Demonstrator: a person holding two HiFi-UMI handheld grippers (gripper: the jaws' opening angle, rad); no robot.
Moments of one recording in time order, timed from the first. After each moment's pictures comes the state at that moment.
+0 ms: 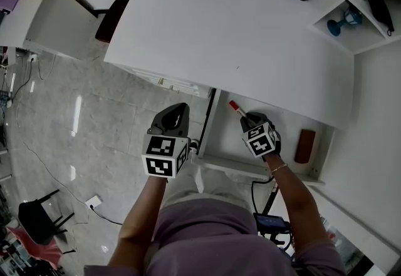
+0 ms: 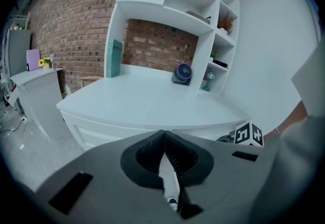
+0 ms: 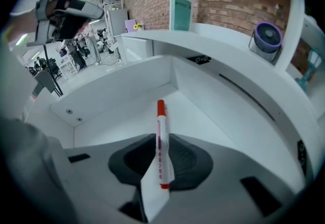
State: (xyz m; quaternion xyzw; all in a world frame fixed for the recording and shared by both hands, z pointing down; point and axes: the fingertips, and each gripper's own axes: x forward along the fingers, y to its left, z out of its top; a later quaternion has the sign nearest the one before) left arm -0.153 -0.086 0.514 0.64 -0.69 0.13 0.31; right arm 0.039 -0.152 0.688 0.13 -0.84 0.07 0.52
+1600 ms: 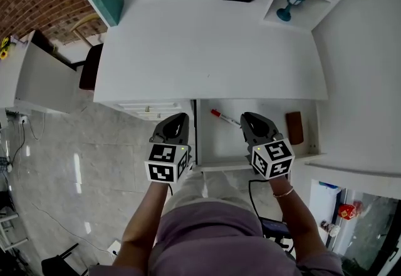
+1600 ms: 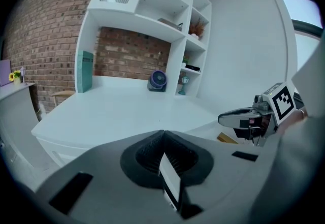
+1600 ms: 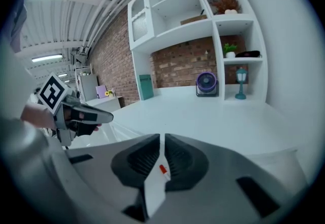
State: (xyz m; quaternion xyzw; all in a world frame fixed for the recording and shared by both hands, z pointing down) left arm -0.107 -0.100 0.473 0.74 -0.61 0.14 0.24; right arm 0.056 -0.143 0.472 0.35 -0.90 0.15 0.21
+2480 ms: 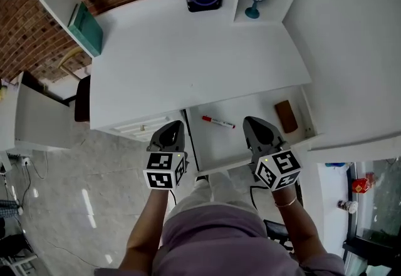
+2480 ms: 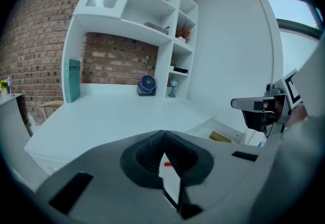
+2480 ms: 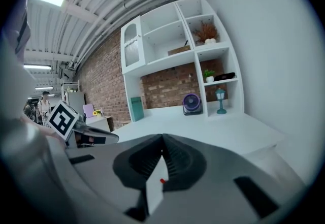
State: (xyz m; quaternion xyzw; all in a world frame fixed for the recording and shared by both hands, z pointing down) left arm -0.090 -0.102 0.450 0.78 -0.57 0.14 0.21; right arm 0.091 -0.110 0.398 0.44 -0.88 0.14 0.10
